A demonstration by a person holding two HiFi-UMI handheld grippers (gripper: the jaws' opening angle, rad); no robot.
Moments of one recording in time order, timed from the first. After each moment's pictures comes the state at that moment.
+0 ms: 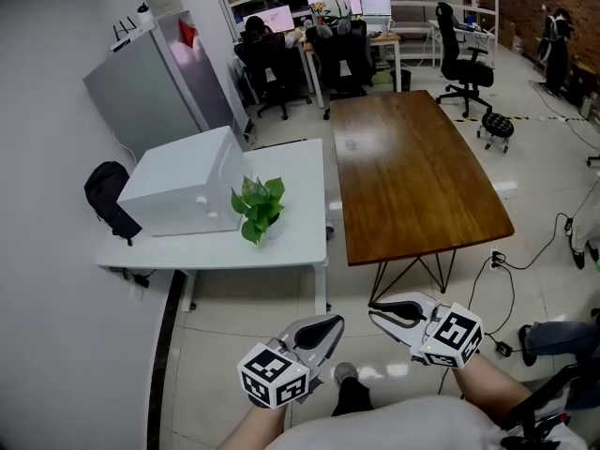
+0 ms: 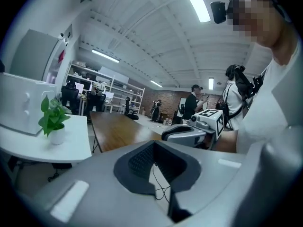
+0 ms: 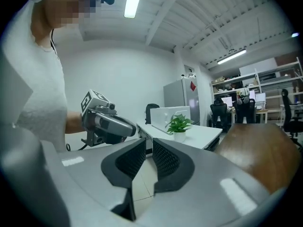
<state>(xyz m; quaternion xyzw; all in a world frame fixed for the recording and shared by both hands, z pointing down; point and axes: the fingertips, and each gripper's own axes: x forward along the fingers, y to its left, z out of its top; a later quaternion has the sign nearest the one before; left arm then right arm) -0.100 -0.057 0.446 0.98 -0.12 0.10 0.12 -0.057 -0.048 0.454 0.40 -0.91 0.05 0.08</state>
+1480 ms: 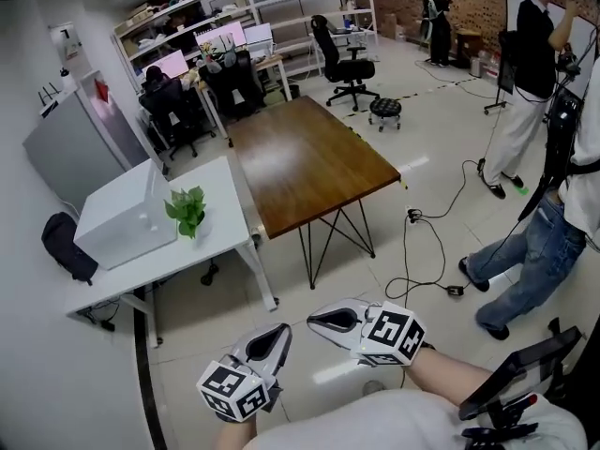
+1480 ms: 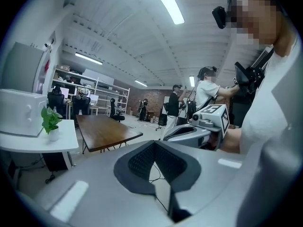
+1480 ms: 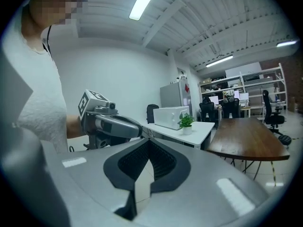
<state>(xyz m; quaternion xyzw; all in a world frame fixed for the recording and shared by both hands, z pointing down) -0.196 0.133 0.403 0.99 -0.04 0.10 0.09 -0.173 0.147 0.423 0.48 -0.87 0.08 0.08</state>
